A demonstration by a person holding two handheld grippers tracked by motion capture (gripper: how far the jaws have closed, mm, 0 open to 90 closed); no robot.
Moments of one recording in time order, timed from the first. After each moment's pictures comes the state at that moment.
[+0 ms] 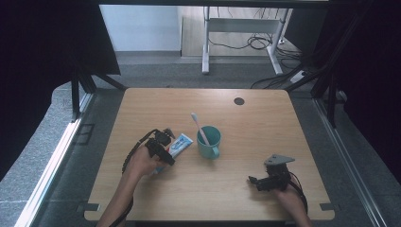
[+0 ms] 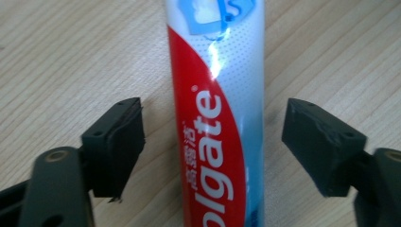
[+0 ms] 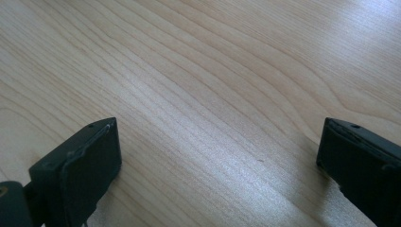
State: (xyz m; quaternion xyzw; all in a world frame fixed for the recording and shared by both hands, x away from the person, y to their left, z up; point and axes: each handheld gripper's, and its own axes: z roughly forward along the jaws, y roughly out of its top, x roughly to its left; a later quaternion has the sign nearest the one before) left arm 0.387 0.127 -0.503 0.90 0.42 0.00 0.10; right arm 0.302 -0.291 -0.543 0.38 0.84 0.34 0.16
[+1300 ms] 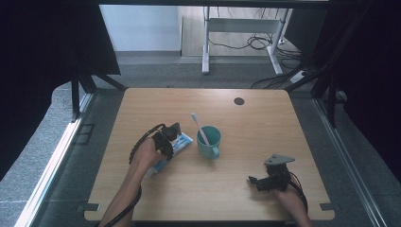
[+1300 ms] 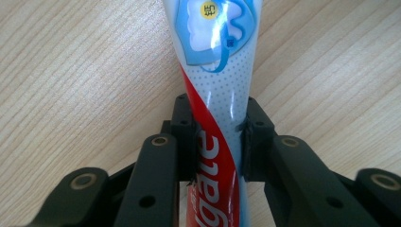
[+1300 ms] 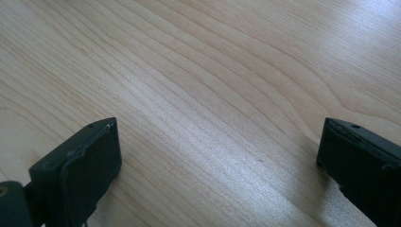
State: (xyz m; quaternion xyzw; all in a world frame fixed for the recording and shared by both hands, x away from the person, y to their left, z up) left arm 0.407 0.113 -0.494 0.91 0.42 -0.03 0.04; right arm 0.302 -0.291 -0.543 0.38 0.84 0.34 0.16
